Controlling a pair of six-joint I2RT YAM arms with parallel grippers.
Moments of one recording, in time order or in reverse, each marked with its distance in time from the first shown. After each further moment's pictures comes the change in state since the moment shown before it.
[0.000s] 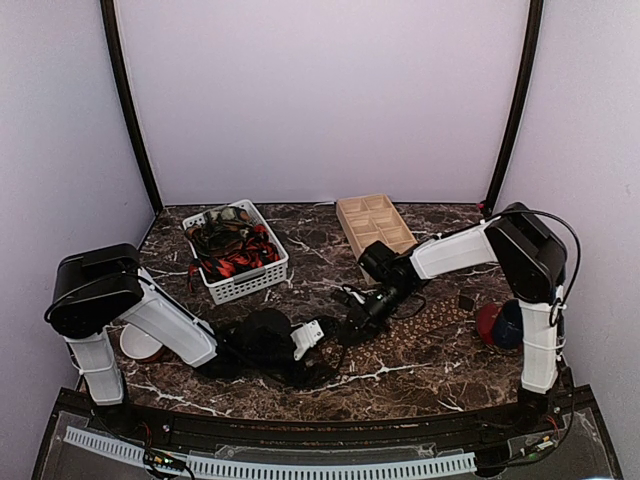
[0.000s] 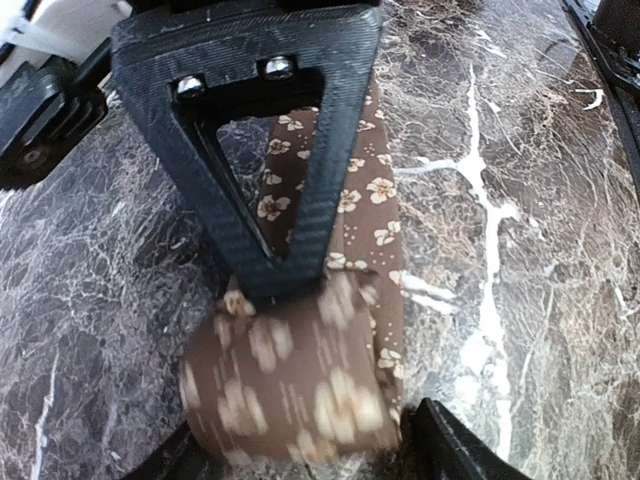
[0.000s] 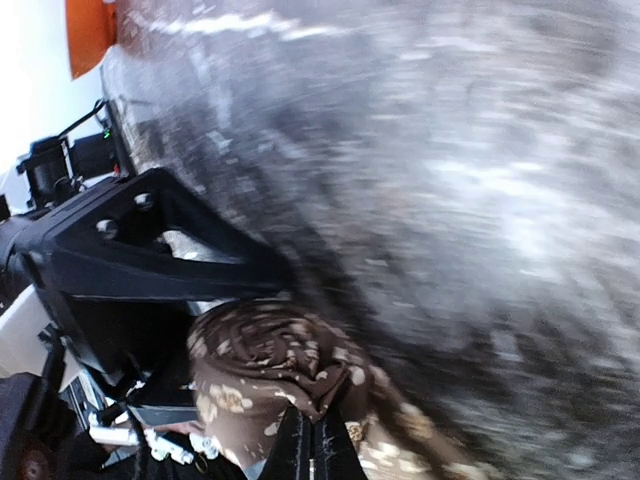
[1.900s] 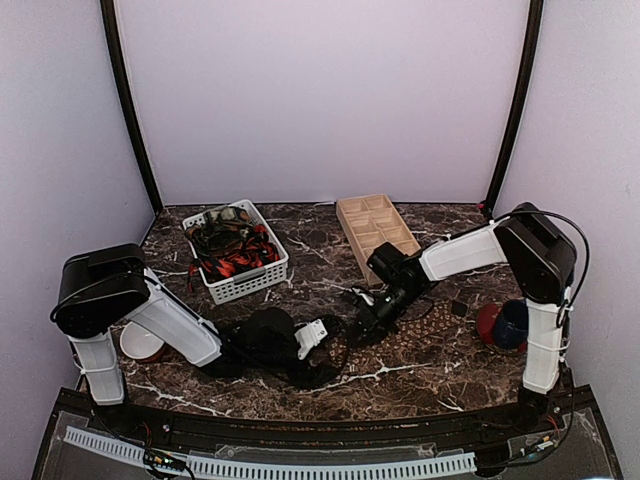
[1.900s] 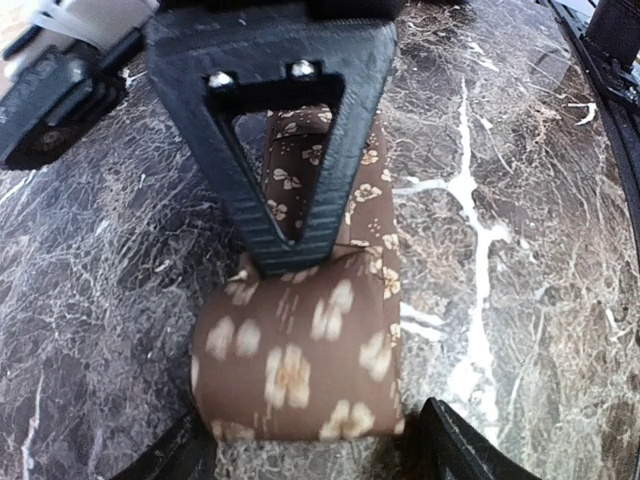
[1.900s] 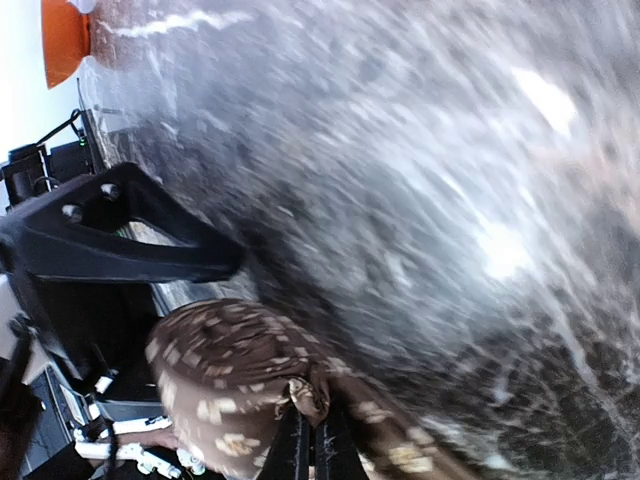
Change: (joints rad) left arm 0.000 0.030 0.025 0.022 0.029 -0.029; right arm -0.021 -0.052 -0.069 0.005 0.058 -0.023
